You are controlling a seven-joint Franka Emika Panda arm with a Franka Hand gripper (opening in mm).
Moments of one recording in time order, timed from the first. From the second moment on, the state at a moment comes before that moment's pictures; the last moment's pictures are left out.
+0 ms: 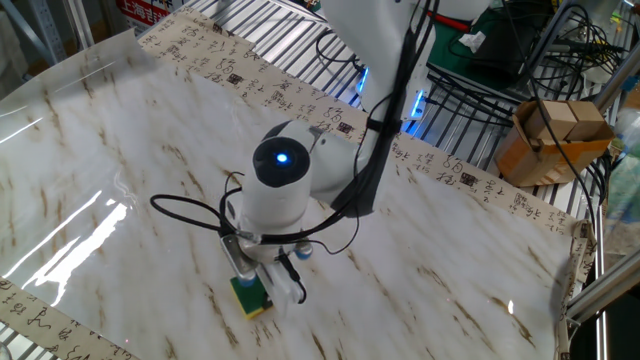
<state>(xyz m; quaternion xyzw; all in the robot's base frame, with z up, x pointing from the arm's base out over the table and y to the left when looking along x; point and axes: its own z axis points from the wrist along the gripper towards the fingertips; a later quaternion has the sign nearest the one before) 0.605 0.023 0.075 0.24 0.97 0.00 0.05</state>
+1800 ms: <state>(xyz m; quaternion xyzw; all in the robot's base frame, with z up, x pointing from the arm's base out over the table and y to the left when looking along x) 0.577 -0.011 0.081 0.19 0.98 -0.01 0.03</state>
